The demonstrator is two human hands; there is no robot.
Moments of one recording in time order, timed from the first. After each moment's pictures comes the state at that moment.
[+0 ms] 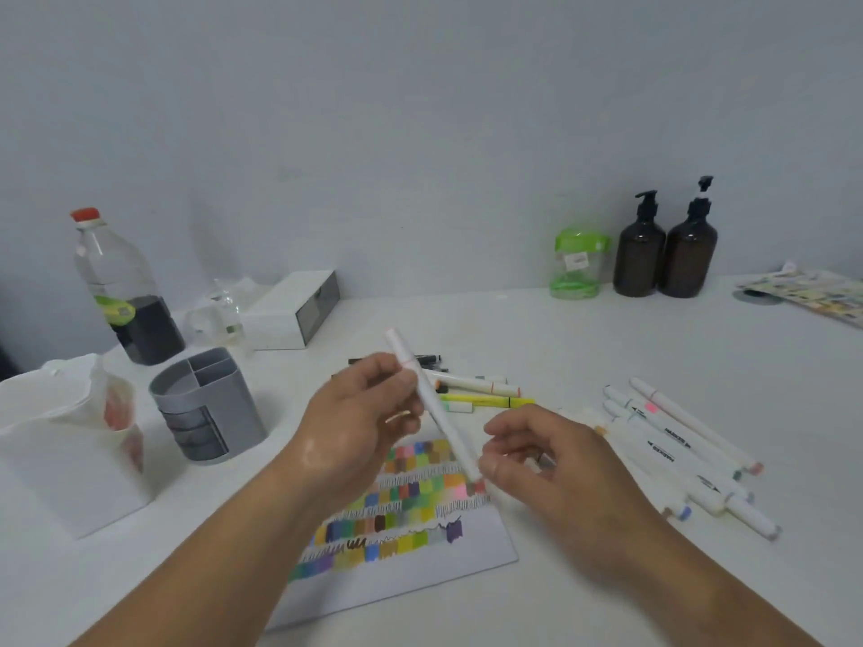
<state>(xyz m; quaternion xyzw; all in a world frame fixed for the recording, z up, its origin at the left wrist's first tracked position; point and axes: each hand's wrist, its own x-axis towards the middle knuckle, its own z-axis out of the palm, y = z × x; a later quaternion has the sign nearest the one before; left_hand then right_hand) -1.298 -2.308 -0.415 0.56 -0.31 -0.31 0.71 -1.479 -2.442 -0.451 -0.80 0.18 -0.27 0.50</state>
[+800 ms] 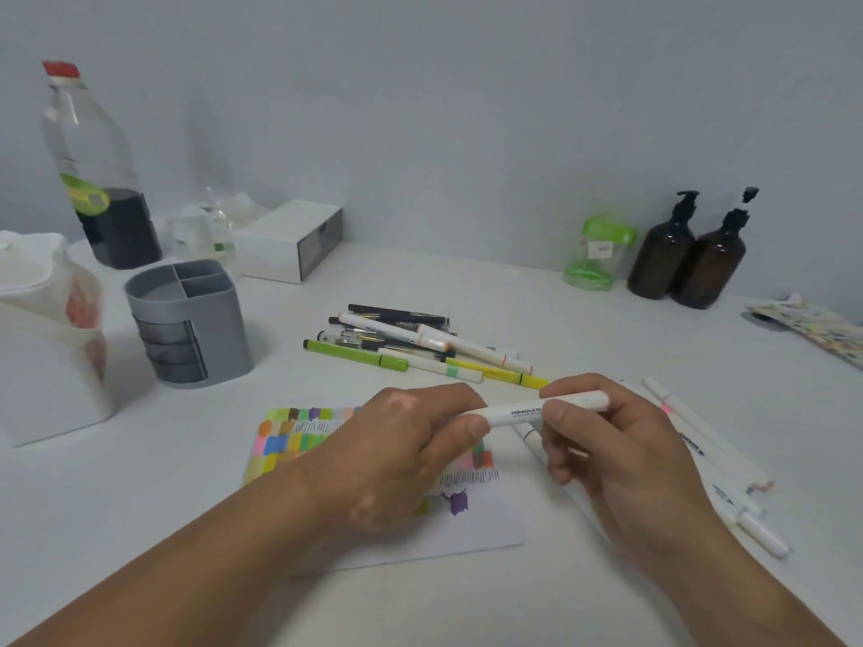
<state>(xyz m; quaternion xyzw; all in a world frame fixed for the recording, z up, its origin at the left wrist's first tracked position) -1.320 -2.292 -0.441 0.72 -0.57 -0.12 0.37 -1.473 -2.446 -0.444 -0.67 0.17 -0.30 0.66</state>
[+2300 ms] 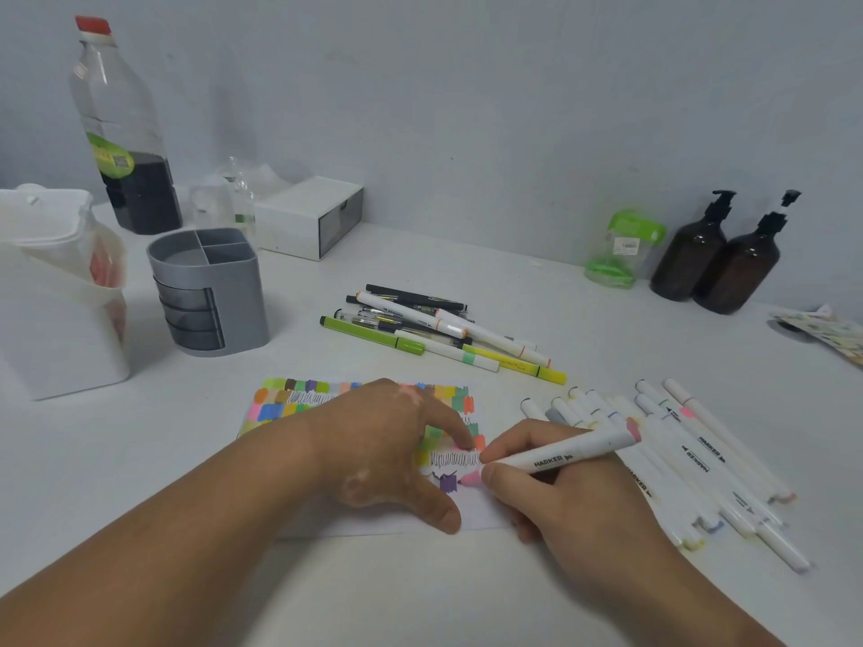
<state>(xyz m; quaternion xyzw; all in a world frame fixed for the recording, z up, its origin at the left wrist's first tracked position) -1.296 -2.287 -0.444 0.80 -0.56 -0.18 0.13 -1.467 -2.408 -0.452 -0.82 0.24 -0.16 0.50</state>
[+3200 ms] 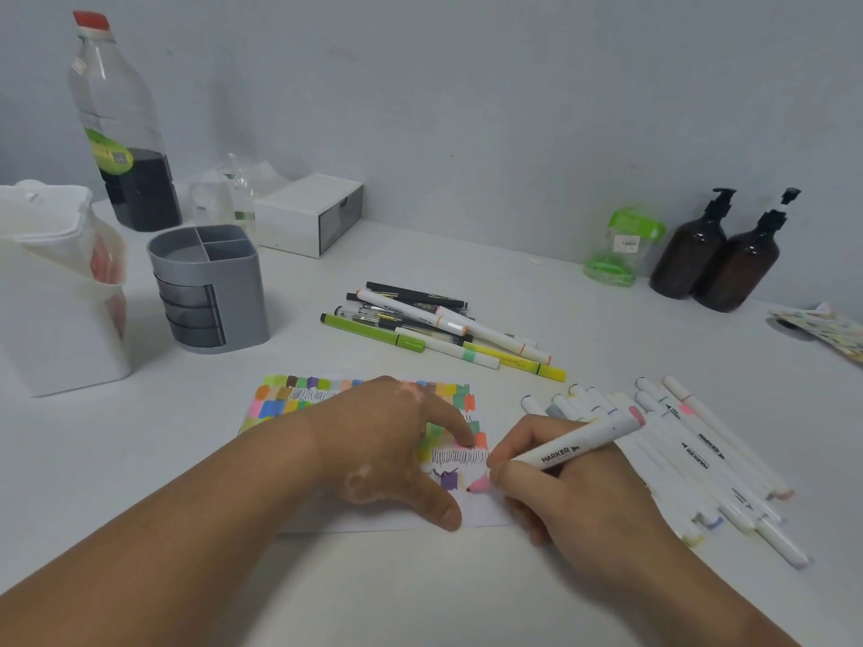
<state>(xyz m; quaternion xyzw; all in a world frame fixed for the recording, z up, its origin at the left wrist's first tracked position) -1.297 -2.287 -0.443 0.80 -0.56 -0.18 0.14 -1.468 -2.409 -0.450 -0.83 0.25 -0.14 0.48</state>
